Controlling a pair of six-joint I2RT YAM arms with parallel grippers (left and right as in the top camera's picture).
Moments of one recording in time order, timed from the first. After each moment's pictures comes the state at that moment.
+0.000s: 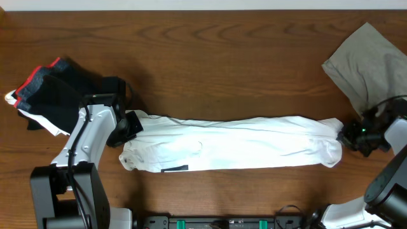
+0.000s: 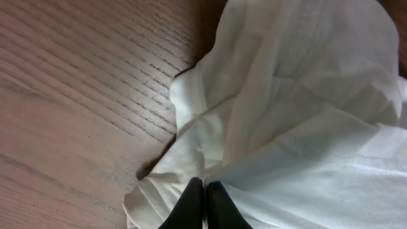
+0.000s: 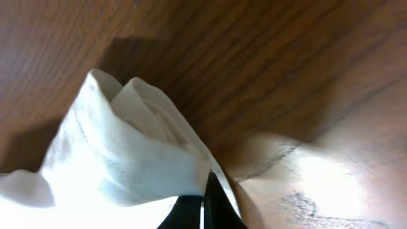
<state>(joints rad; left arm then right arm) 0.05 1.59 0.97 -0.92 -0.04 -0.44 -0.62 1.72 0.92 -0.69 -0.30 0.13</state>
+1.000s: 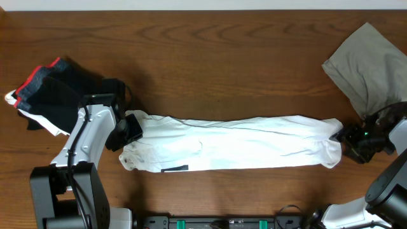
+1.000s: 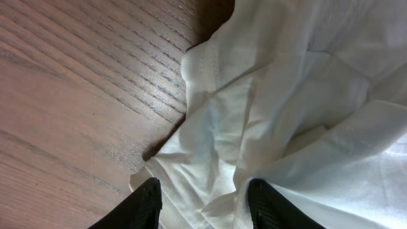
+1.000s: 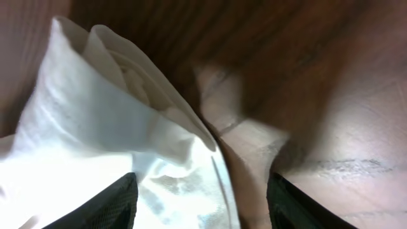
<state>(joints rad) 0.06 1.59 0.97 -0.98 -0.03 -0.46 -0.64 1.72 0.94 -0.81 -0.32 0.14</state>
